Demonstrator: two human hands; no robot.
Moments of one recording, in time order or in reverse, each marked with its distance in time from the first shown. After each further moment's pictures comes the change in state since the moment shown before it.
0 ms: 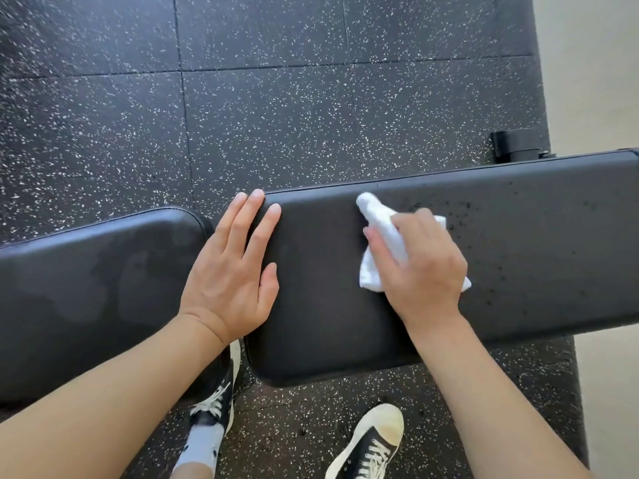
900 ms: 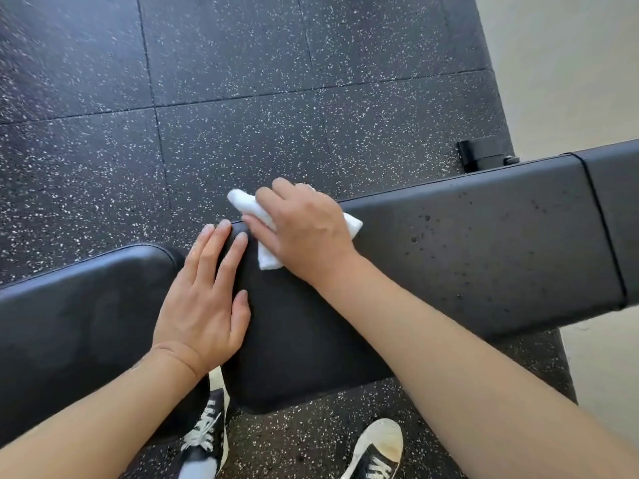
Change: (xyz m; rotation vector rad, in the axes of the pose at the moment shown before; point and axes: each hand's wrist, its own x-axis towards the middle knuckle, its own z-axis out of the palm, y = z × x) left_hand 0.002 0.003 -0.003 0.026 0.006 0.020; right_hand 0.070 -0.063 0.057 0.085 -0.107 -0.335
